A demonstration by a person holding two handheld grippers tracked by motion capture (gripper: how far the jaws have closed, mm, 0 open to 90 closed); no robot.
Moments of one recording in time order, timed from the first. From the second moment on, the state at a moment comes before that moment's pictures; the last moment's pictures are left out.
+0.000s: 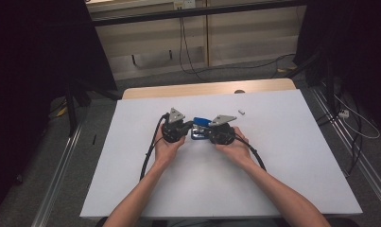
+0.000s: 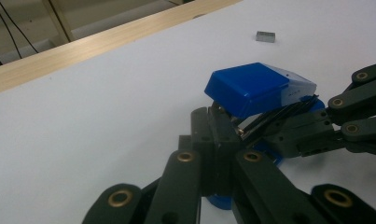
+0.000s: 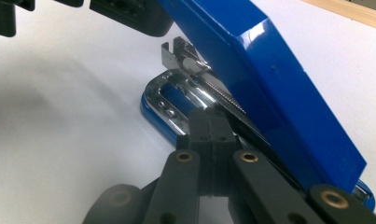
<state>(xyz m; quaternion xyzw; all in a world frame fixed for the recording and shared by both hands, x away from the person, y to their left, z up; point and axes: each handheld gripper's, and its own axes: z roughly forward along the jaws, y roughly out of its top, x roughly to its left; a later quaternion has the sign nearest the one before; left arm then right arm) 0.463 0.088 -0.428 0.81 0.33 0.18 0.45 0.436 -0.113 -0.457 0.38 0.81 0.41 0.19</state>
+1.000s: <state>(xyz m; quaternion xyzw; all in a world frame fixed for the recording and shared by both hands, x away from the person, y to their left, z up) 0.463 0.086 -0.422 0.81 0.32 0.18 0.46 0.435 -0.089 -0.443 0.35 0.79 0.44 0.23</state>
